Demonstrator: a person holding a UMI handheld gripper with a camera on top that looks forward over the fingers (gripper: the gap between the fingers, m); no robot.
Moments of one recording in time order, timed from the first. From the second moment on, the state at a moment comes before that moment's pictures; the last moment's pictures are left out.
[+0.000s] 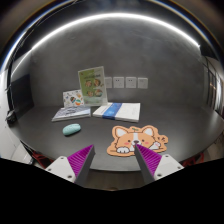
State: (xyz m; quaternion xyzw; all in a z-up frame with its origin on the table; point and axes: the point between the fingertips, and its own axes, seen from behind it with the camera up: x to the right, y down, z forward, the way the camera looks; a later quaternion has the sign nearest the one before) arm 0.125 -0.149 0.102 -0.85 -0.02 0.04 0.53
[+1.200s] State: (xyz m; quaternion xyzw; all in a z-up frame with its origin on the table) arm -0.173 0.066 -0.013 -0.89 -0.10 0.08 0.43
